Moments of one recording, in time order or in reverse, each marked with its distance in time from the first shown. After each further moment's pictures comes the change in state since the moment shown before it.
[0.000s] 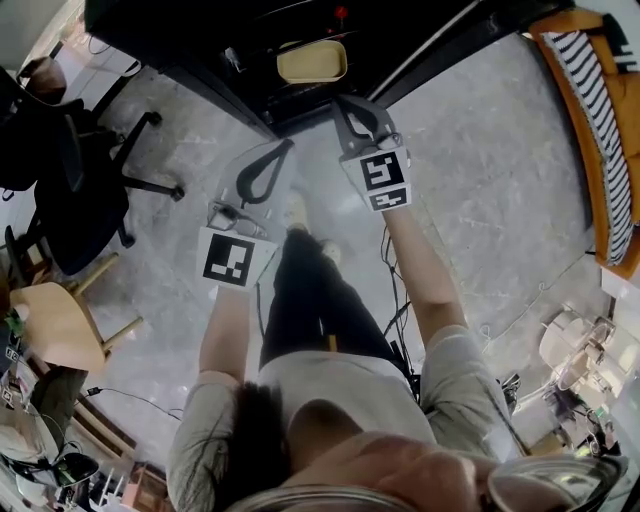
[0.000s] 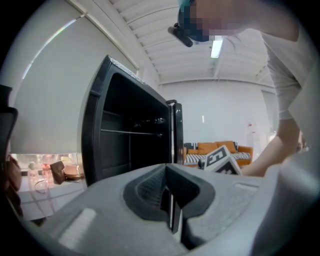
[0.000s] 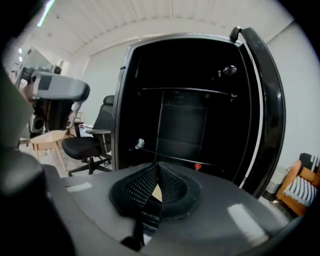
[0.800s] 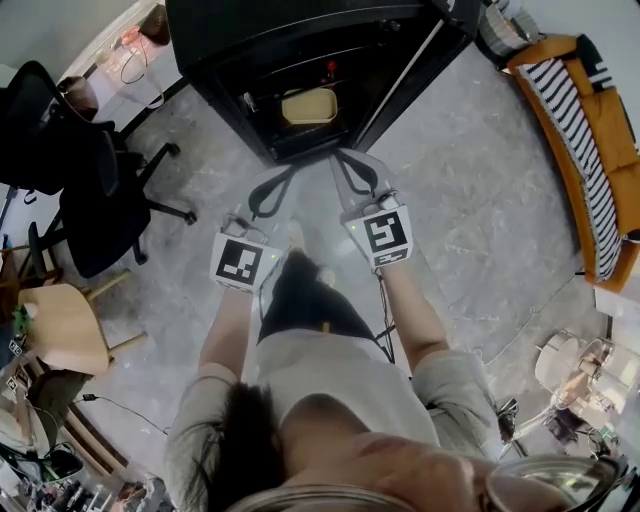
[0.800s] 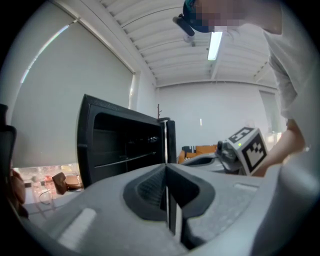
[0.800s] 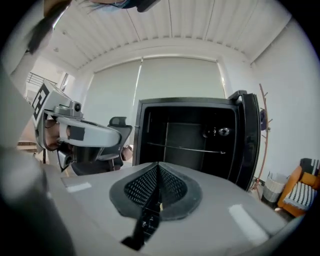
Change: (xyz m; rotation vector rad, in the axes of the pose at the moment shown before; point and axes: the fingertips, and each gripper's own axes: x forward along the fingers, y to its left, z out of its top) left arm -0.034 -0.049 0.114 0.057 -0.010 -0.021; right arm -0.140 0.032 0.149 0.024 -0.142 0.029
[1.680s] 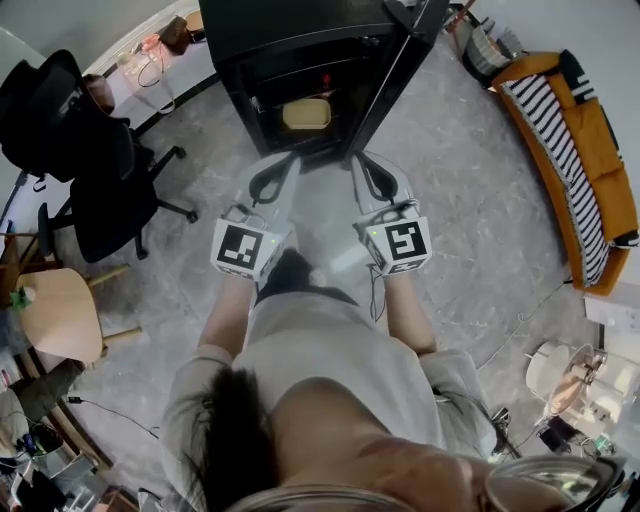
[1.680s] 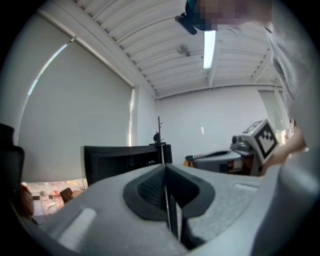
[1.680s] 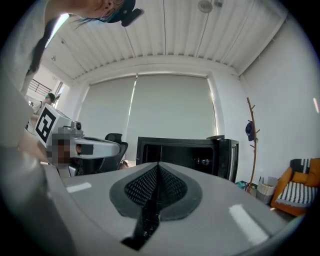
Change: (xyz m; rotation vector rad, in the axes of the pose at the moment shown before) left arm -0.056 -0.052 0.113 0.061 -0.097 0.052; right arm -0.124 0.009 0.113 0.035 -0.121 -0.088
